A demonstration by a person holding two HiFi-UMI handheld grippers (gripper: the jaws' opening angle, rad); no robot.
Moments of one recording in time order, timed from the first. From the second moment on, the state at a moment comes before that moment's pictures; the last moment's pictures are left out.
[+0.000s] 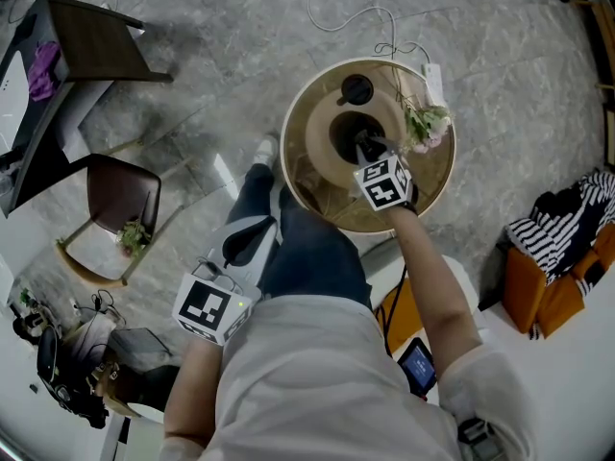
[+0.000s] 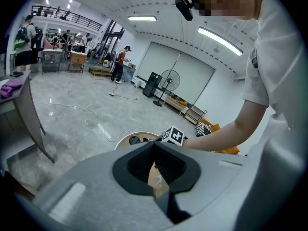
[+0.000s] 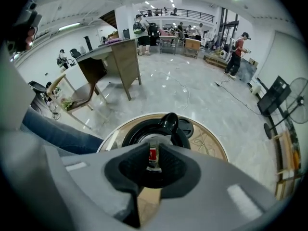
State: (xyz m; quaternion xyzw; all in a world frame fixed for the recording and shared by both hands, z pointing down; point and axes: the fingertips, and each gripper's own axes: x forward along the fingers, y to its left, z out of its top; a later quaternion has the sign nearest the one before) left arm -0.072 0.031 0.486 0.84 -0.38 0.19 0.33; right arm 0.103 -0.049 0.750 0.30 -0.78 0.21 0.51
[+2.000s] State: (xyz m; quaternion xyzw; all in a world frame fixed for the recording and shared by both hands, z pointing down) left arm -0.017 -0.055 0.398 0.95 -0.20 0.14 0.22; right arm 0.147 -0.008 0.474 0.56 -0.74 0.27 0.24
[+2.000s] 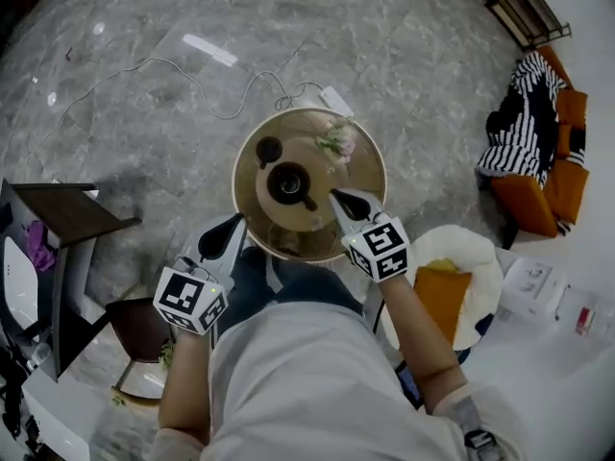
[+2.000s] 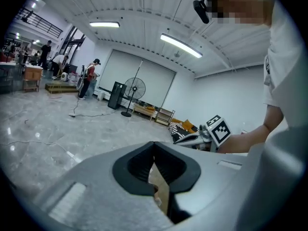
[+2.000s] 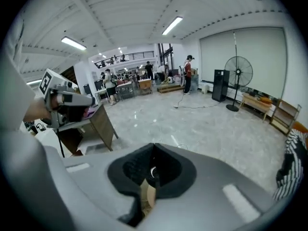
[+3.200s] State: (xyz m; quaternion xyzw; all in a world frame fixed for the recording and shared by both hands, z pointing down) left arm 0.081 -0.081 0.215 1.00 -0.08 0.02 0.05; right arm 0.211 0.032 0.223 0.73 -0.68 0.03 0.10
